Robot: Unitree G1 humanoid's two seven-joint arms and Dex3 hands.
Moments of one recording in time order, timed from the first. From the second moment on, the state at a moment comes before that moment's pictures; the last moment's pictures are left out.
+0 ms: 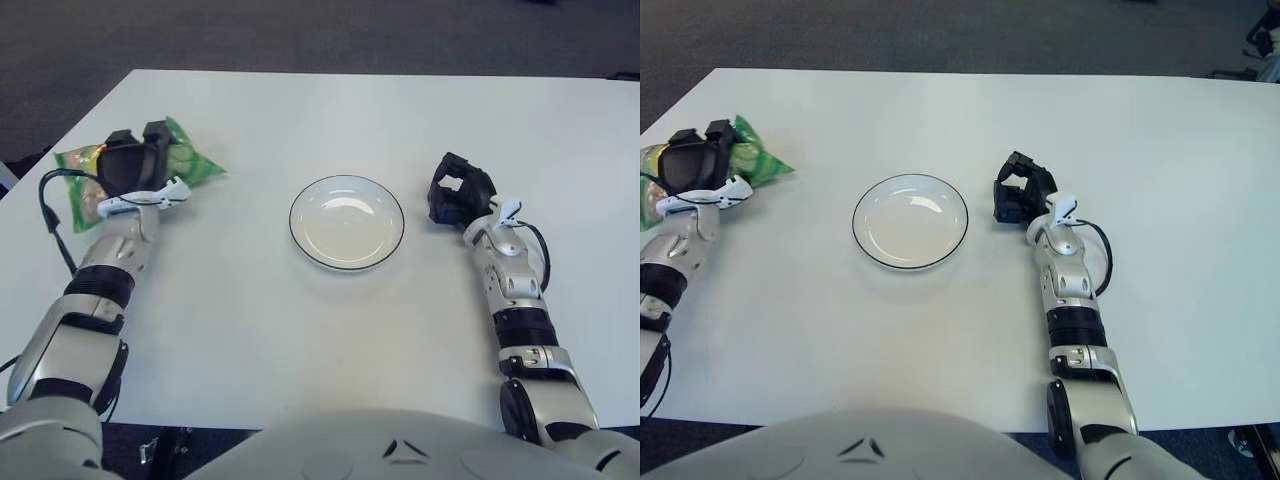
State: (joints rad) left arm -0.48 0.67 -0.26 0.65 0.71 -0.12 0.65; right arm -0.31 -0.17 -0.09 0.31 0.13 0.02 0.14
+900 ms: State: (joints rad) left arm -0.50 0.65 -0.23 0.32 0.69 -0.35 0.47; right arm -0.33 -0.18 -0.09 0.35 0.13 0.00 0.18
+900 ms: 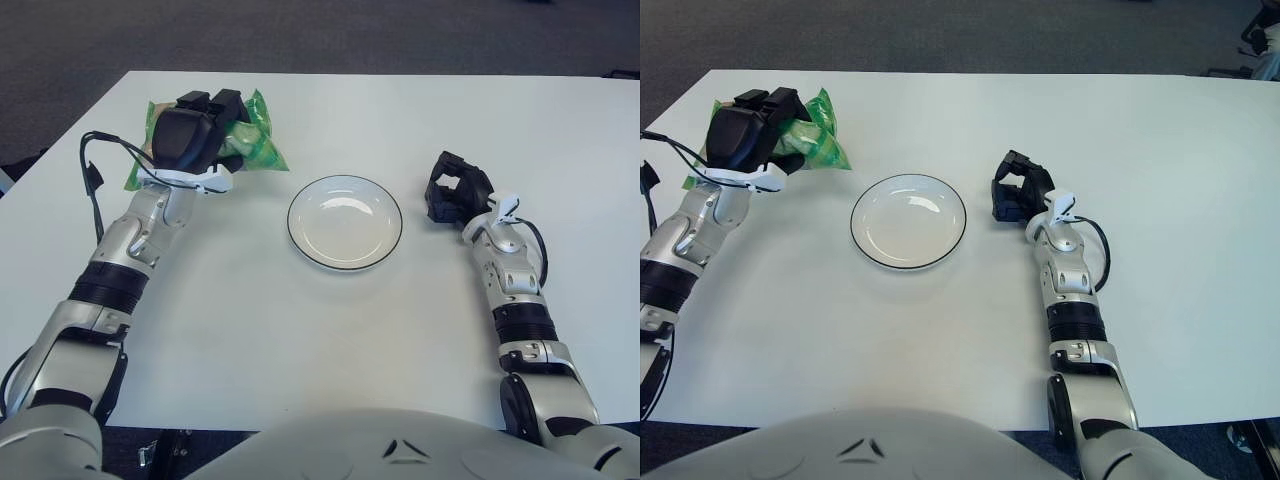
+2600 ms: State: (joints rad) left arm -0.71 0.43 -0.30 0.26 0.71 -0.81 0.25; right arm -0.34 -0.18 -0.09 0.36 0.13 0.00 0.18
